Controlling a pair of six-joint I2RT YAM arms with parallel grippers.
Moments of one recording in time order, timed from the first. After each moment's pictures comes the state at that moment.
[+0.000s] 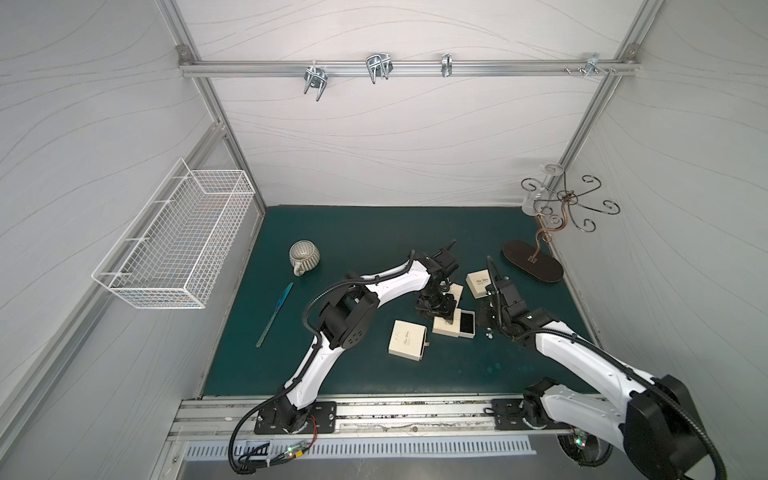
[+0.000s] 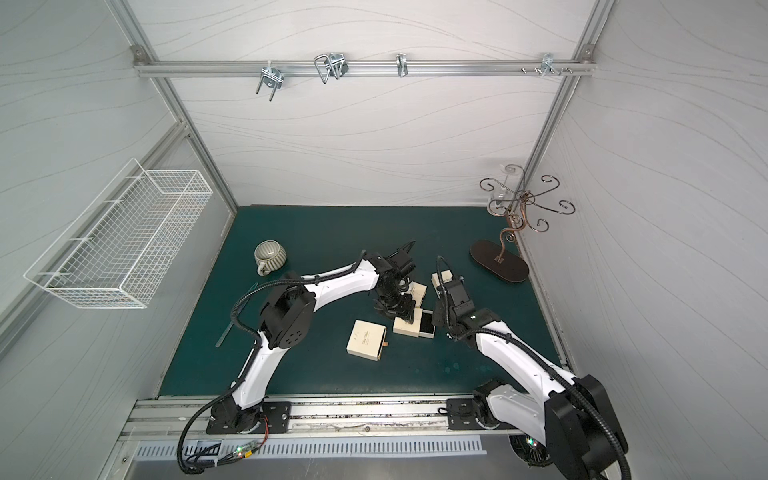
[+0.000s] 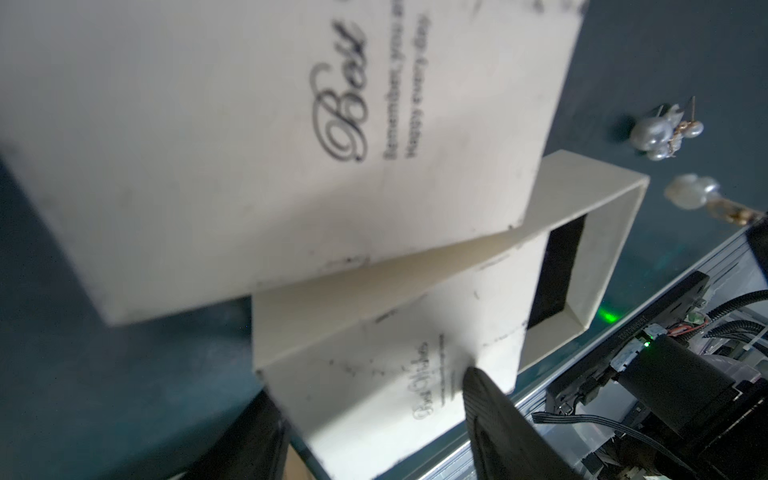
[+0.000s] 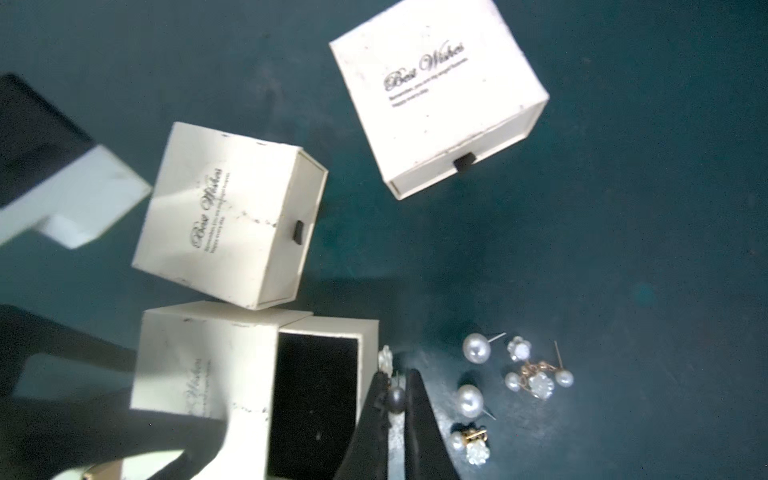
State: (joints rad) left arm -0.85 2.26 1.82 -1.00 0.38 -0.50; right arm 0.48 1.07 0.55 -0.47 0.16 0.58
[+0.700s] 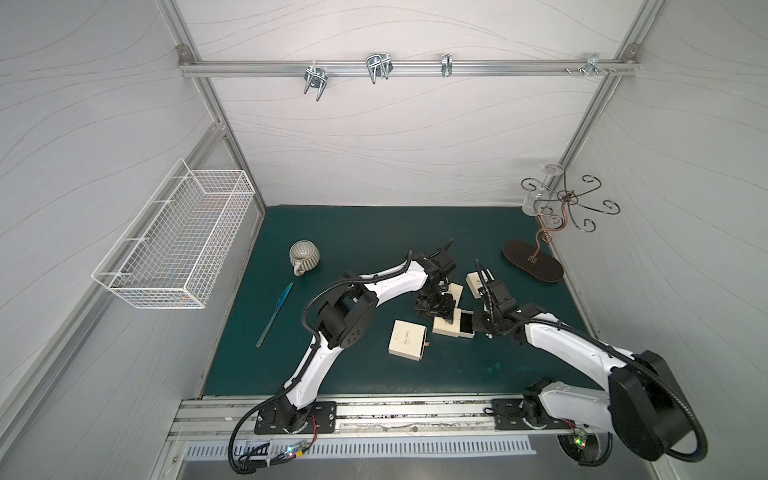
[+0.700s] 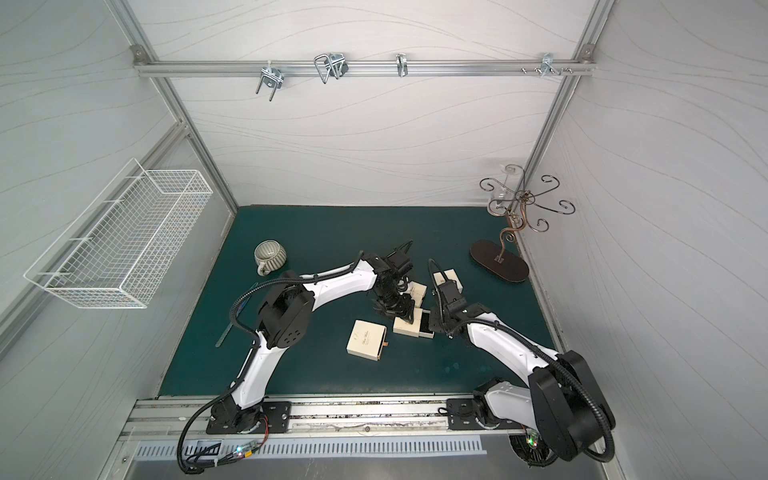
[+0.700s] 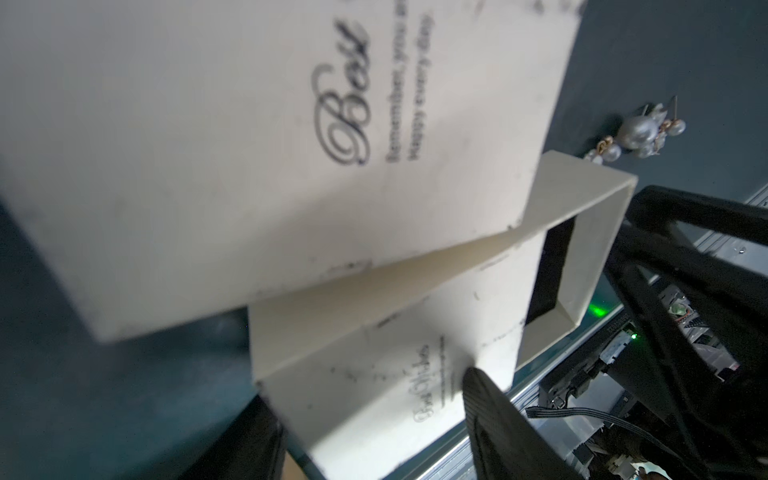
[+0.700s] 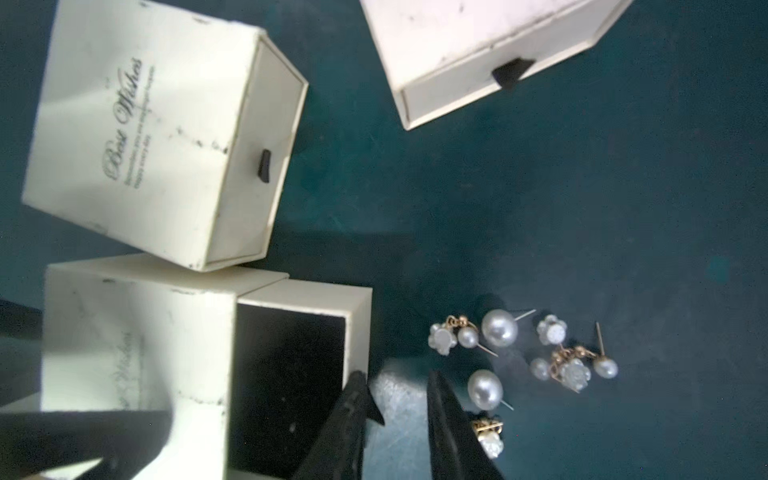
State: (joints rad) left arm -0.85 2.25 1.79 -0.96 0.42 -0.49; right arm 0.52 1.20 0.57 -0.49 0.09 0.54
